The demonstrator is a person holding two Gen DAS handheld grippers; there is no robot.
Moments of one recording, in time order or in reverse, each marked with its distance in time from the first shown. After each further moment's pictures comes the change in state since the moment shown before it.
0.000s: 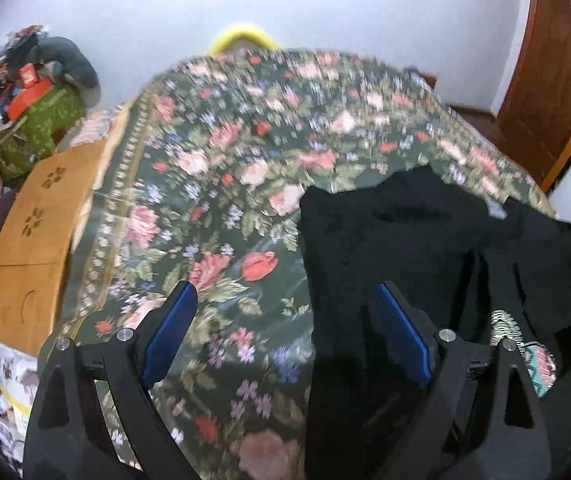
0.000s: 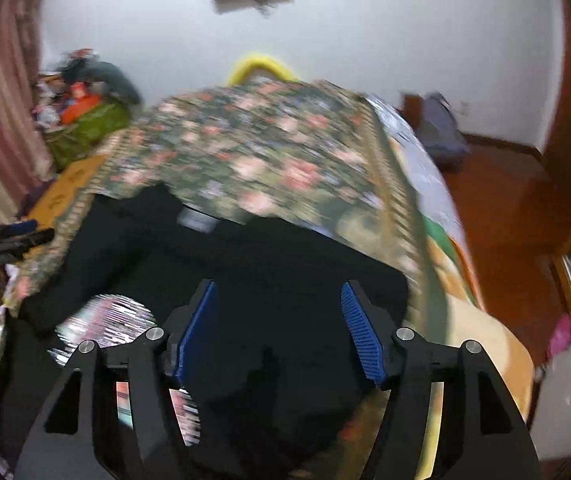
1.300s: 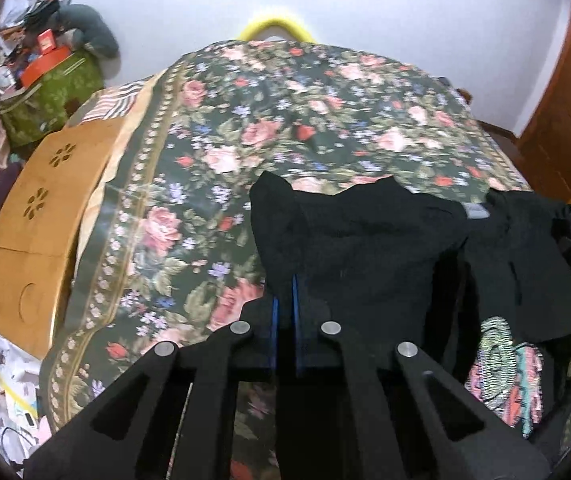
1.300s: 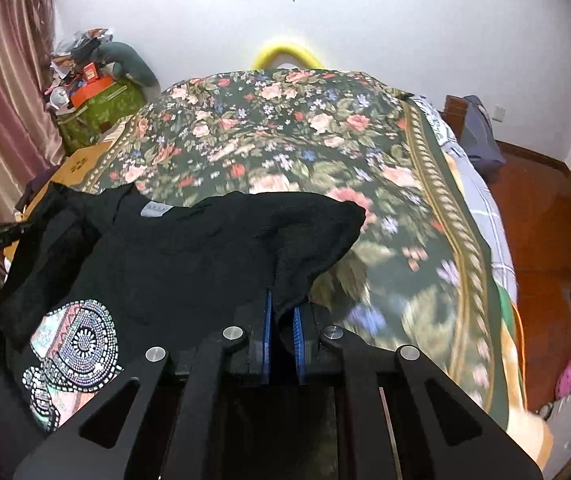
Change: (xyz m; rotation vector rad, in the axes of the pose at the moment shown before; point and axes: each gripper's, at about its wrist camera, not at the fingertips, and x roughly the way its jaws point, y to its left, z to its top) left arm 0.025 0.052 0.032 -0.134 0.030 0.043; right arm 0.088 0.042 0.073 -0.109 0.028 0.094
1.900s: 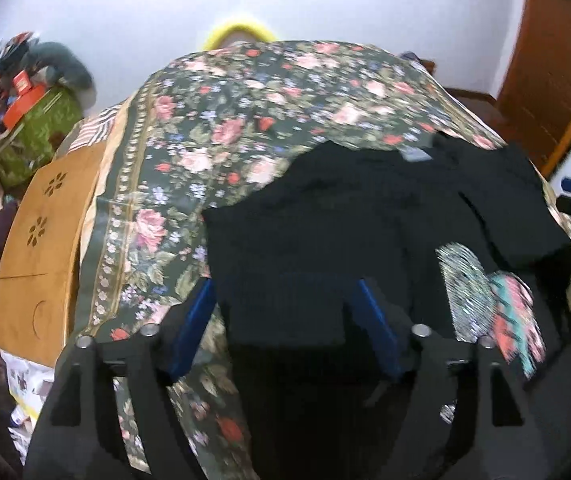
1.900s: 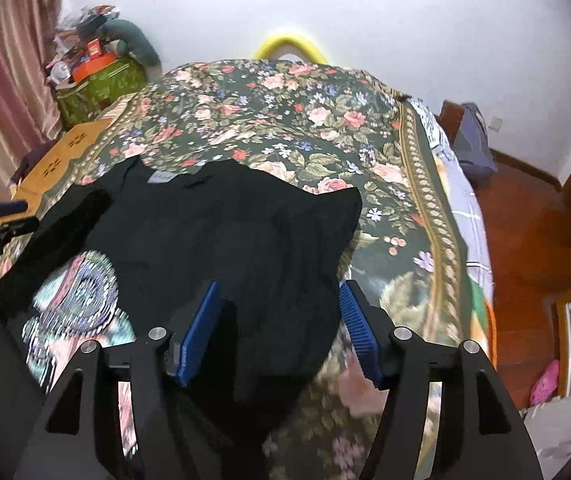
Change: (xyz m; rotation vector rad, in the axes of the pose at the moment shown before) left arm -0.038 -0.040 -0.035 0.181 0.003 -0.024; right arm -0.047 0.008 -0.018 -0.117 0.036 -0.045
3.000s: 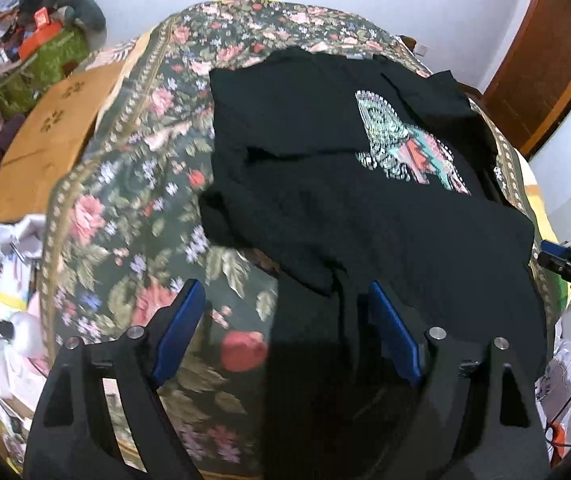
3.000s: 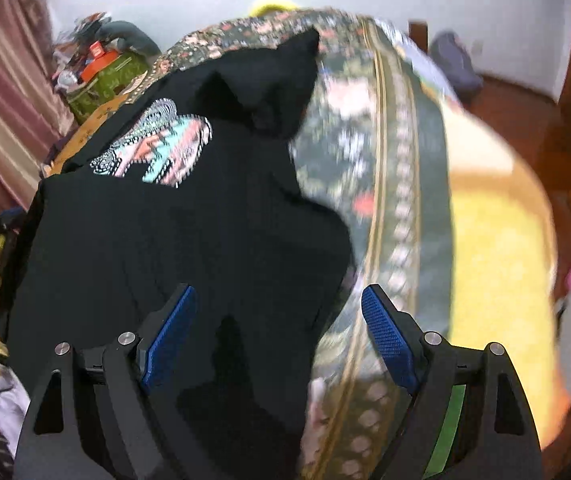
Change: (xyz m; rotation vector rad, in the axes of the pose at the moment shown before) left arm -0.097 -0.026 -0.162 -0.134 0.098 -0.087; right arm -0.061 -0.007 -0.185 0.221 0.091 0.138
